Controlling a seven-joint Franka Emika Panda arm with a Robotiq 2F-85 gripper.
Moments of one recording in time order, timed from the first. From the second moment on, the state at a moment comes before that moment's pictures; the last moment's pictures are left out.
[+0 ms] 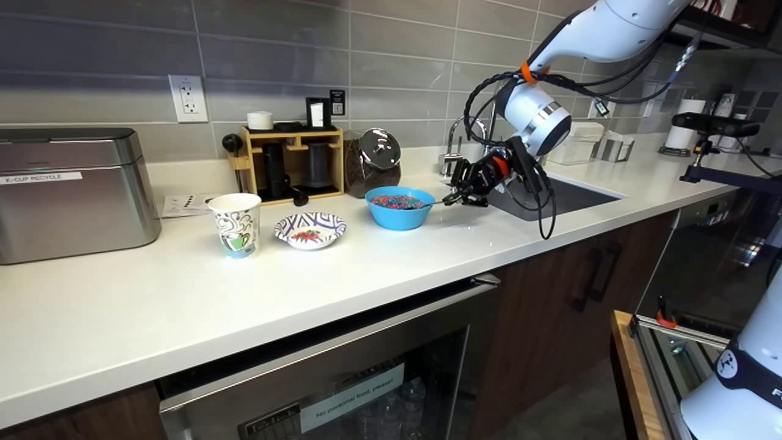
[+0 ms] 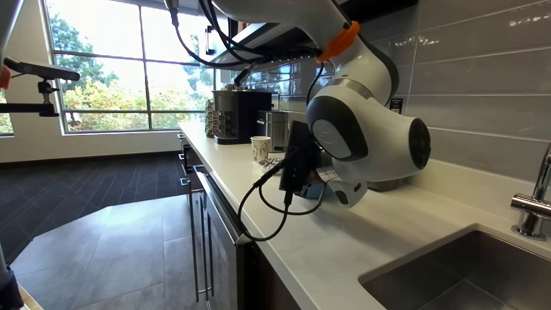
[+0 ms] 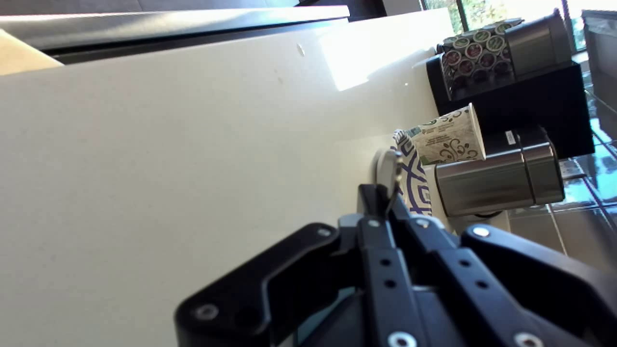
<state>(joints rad) -0.49 0.37 -0.34 -2.08 1.16 1.62 -0.53</state>
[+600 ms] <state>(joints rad) -0.50 0.38 -0.34 -2.08 1.16 1.62 -0.65</state>
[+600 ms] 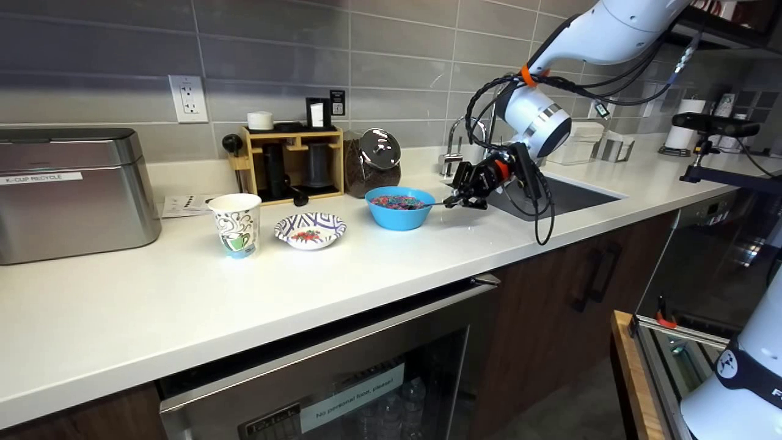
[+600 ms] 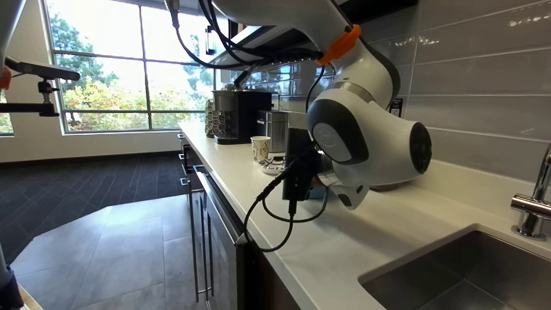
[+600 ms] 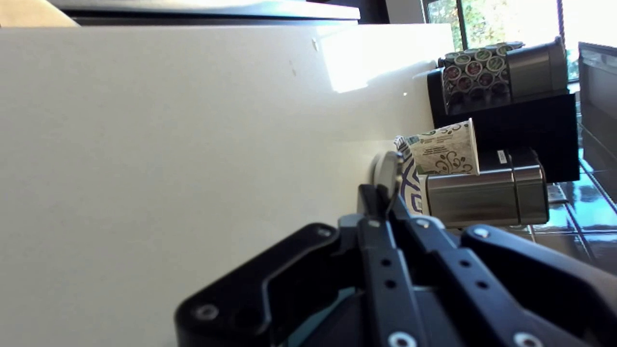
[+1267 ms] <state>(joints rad) -0.50 0.38 -0.34 -2.08 1.16 1.61 -0.74</state>
